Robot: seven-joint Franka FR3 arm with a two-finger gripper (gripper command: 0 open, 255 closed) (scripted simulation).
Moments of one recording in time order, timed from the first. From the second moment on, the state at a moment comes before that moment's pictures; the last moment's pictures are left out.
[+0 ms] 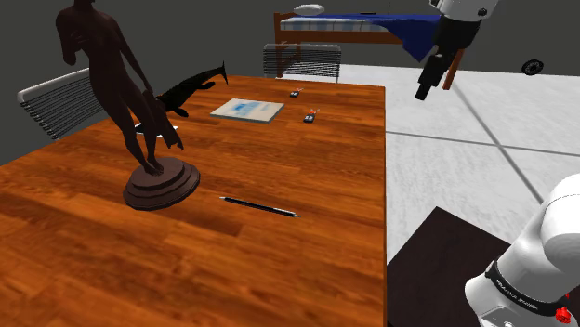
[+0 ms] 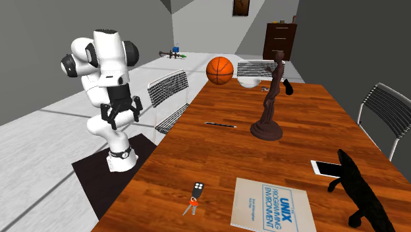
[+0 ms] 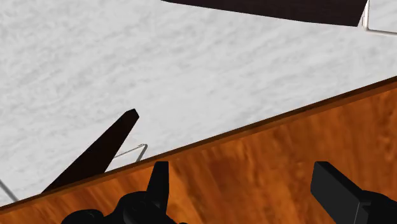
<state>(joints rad) 0.02 -0.74 -0.07 -2.27 -0.12 1.67 -0.15</state>
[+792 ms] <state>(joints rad) 0.12 -0.61 0.09 -2.24 -0.01 1.72 -0.03</state>
